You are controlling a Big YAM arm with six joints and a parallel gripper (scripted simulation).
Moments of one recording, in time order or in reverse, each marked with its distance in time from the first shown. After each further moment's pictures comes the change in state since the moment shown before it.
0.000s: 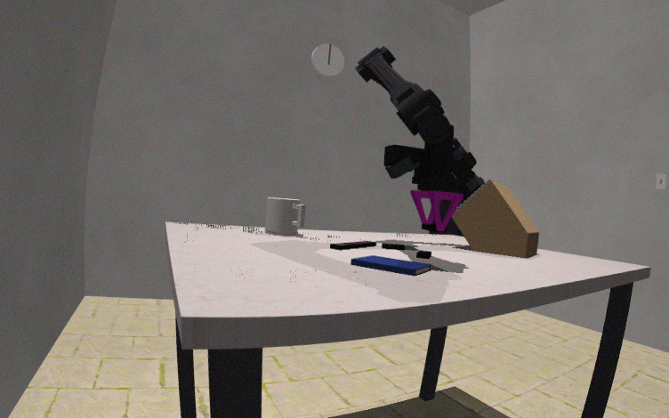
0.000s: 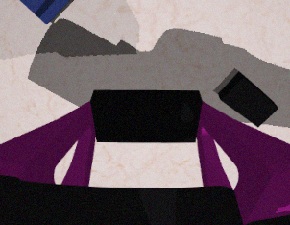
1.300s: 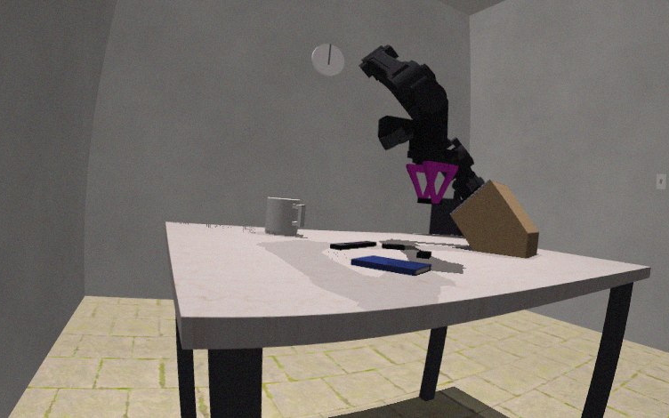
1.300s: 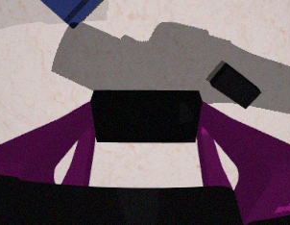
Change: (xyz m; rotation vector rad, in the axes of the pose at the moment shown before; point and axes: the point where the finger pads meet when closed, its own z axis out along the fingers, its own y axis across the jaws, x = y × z) arm -0.017 0.003 -0.051 -0.009 -0.008 0.034
